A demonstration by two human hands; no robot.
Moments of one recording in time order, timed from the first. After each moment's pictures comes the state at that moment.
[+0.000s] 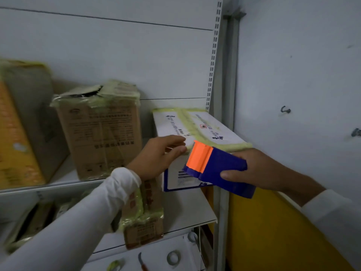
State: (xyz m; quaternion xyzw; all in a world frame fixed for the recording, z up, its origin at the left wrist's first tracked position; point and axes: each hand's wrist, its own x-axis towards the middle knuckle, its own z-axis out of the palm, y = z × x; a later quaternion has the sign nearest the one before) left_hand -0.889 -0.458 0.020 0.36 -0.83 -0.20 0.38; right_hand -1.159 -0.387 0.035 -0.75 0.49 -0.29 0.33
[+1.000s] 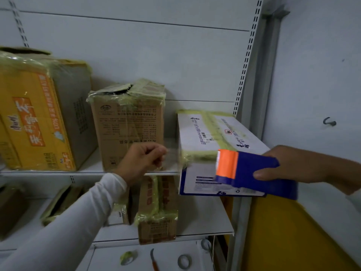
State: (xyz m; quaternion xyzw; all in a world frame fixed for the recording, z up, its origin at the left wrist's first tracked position) left_hand -0.824 -0.460 -0.007 0.43 -0.68 -0.35 0.48; right_hand -1.185 -0.435 0.075 -0.80 0.47 -0.11 0.36
